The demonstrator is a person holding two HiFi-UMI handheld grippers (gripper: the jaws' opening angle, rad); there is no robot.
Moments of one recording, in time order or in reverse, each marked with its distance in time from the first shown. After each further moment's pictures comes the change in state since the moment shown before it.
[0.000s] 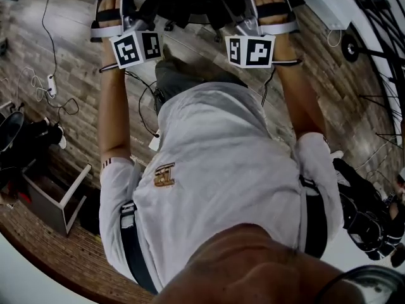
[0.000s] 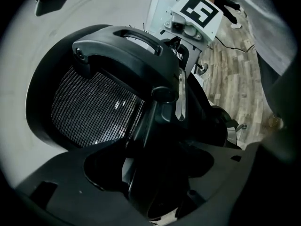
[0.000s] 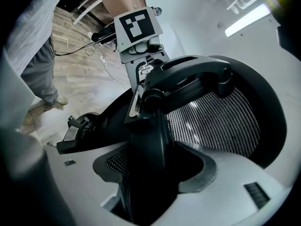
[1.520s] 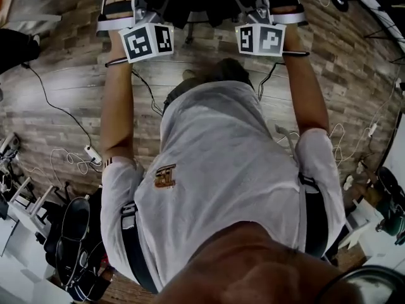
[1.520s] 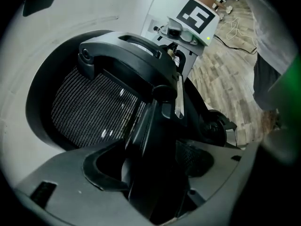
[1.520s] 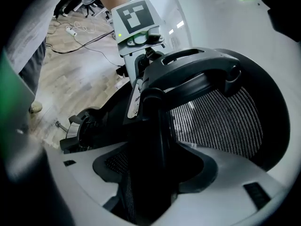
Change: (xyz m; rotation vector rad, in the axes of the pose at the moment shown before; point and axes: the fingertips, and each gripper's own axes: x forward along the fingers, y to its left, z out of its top) left arm 0.199 0.136 -0.222 0.127 -0.425 -0.158; right arm 0.290 -0.058 0.062 0.113 0.466 -0.047
